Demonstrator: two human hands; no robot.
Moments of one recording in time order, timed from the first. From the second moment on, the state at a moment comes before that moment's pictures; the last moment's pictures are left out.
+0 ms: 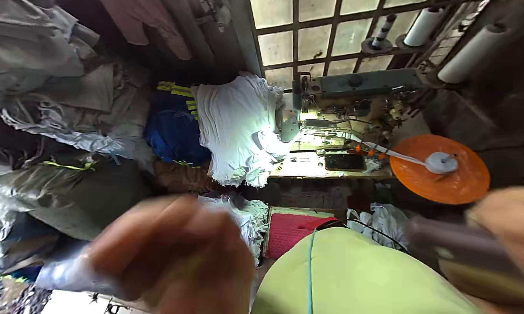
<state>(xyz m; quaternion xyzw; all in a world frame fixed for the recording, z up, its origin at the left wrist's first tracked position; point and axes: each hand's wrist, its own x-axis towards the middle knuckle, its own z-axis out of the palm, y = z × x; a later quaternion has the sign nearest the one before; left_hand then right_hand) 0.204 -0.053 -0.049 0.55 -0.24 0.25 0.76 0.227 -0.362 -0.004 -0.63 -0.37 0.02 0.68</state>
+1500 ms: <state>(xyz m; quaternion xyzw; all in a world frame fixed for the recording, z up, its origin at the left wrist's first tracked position) 0.400 -0.187 -0.298 0.56 0.18 -0.07 0.80 0.422 -0.333 -0.306 -0.88 -0.20 0.17 0.40</state>
